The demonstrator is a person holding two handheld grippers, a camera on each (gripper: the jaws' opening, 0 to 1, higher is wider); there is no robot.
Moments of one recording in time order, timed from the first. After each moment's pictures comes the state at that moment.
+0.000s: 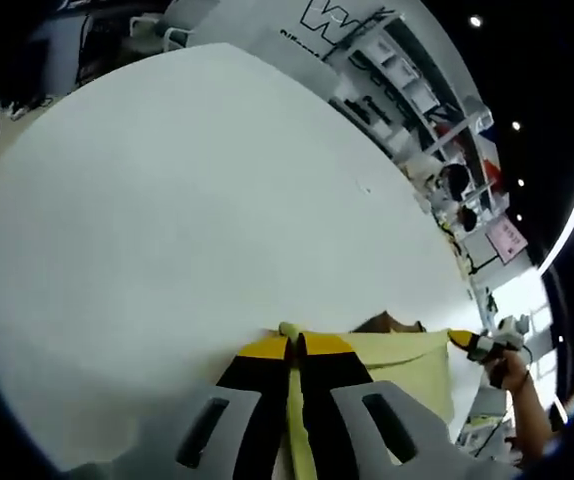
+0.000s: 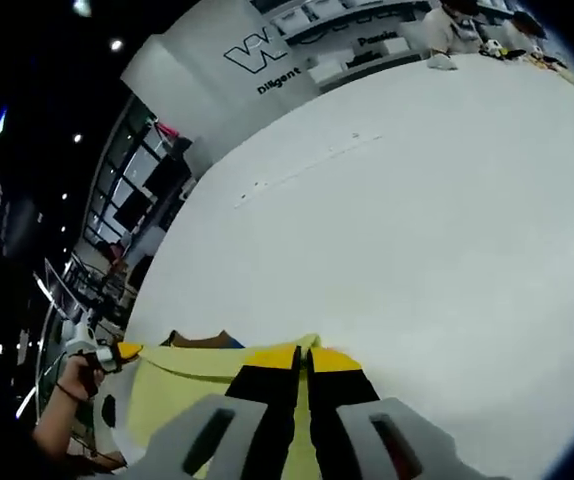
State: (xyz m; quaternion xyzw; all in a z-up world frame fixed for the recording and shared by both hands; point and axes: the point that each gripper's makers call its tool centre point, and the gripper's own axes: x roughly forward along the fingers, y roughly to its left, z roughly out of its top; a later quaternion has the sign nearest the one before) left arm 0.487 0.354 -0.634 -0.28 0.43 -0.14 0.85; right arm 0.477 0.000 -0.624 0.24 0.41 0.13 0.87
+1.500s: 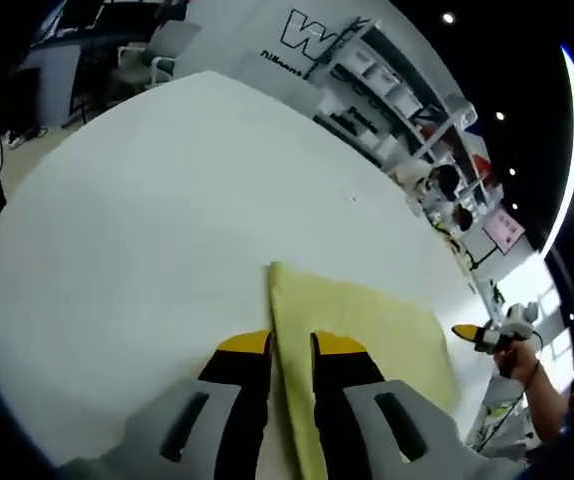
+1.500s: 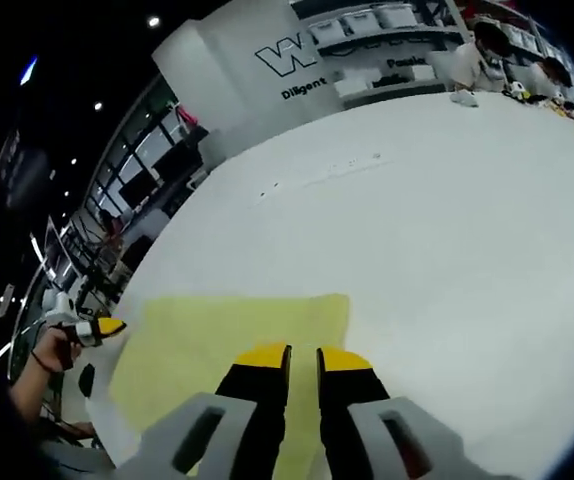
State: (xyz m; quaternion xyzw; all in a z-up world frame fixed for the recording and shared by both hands) left arm 0.456 0.362 -0.610 -0.24 0.38 -0.15 0.88; right arm 0.454 0.005 -0.607 0.16 0.38 0.15 0.90
